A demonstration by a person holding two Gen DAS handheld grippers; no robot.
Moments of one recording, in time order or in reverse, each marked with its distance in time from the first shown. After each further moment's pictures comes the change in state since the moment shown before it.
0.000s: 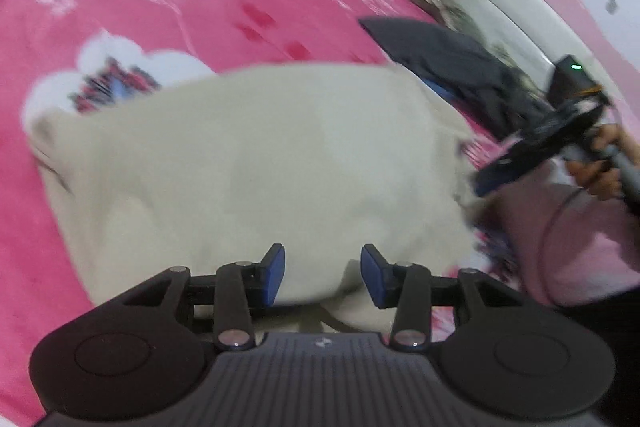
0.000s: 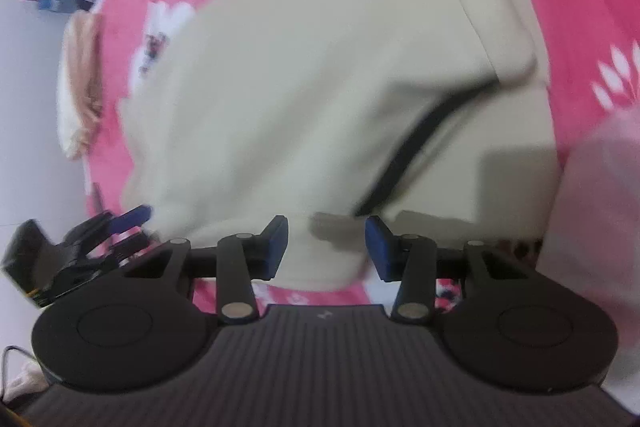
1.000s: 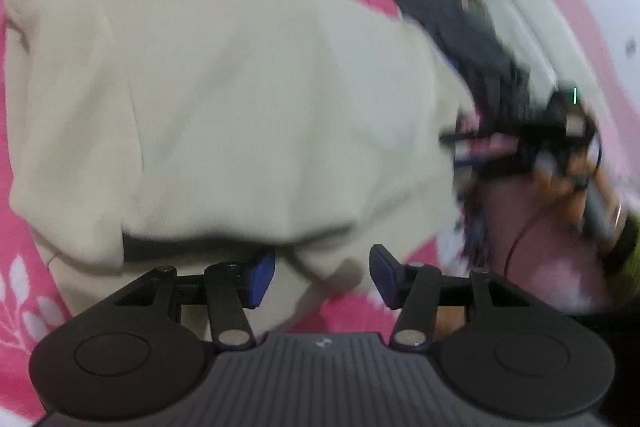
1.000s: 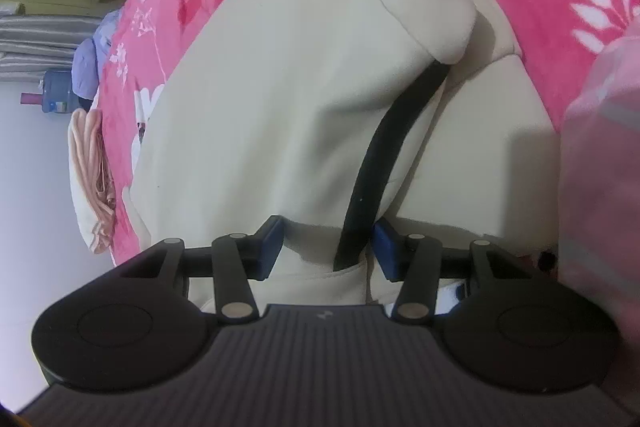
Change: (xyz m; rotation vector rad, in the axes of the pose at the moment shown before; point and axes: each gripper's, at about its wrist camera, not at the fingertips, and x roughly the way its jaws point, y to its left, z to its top) left arm 0.038 0.019 -0.028 -0.253 0.058 -0.091; right arm 0.020 -0.037 -0.009 0.204 -0.201 0.118
